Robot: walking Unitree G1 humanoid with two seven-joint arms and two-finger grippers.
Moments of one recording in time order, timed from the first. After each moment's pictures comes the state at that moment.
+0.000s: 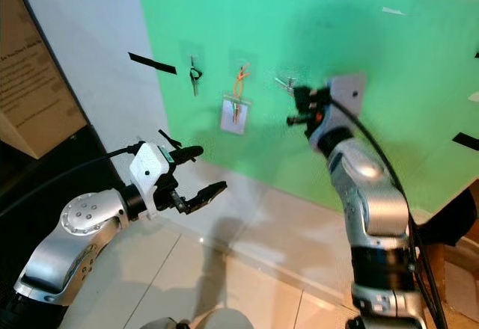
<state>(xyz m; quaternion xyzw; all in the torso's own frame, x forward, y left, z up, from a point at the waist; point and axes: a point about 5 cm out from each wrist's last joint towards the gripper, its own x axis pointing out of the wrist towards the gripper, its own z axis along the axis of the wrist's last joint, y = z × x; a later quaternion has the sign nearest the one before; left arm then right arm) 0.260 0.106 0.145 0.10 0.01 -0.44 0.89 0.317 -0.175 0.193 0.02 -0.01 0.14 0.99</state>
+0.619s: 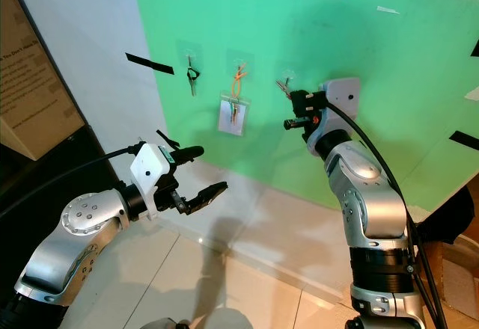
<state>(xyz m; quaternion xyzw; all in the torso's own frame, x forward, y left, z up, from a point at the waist) 0.260 0.106 0.145 0.10 0.01 -0.44 0.89 0.320 -0.172 0.197 0.02 -0.01 0.14 0.99</state>
